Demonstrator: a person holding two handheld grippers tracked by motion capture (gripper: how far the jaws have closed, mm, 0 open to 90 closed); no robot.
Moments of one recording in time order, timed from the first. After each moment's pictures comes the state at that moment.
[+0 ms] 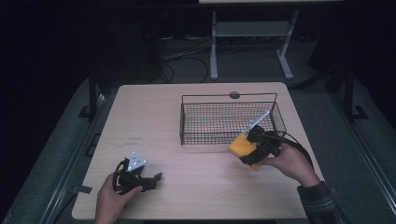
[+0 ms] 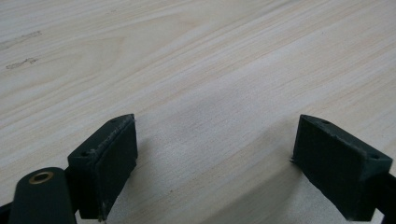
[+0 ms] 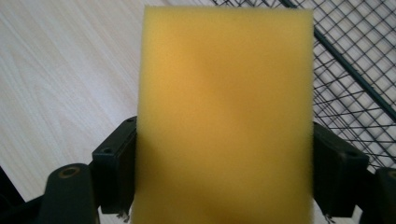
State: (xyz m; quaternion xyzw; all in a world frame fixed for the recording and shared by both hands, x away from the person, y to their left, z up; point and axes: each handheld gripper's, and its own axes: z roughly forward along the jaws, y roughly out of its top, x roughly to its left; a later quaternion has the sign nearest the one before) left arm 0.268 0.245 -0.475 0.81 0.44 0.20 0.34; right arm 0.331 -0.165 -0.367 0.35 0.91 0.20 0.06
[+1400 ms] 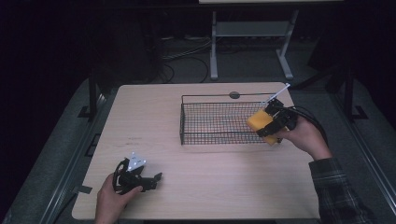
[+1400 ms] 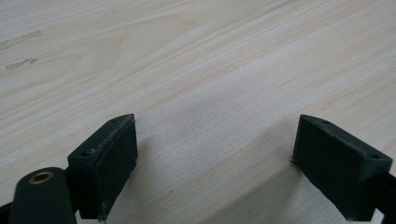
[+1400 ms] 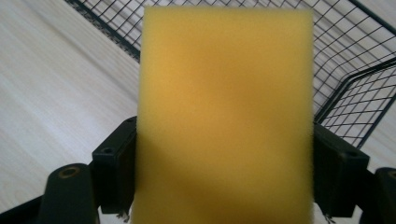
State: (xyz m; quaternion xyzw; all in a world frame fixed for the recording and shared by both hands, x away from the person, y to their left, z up) left arm 0.268 0.245 -0.475 0.81 0.44 0.19 0.34; right arm 0.393 -0.219 -0.339 0.42 0.88 0.19 0.09
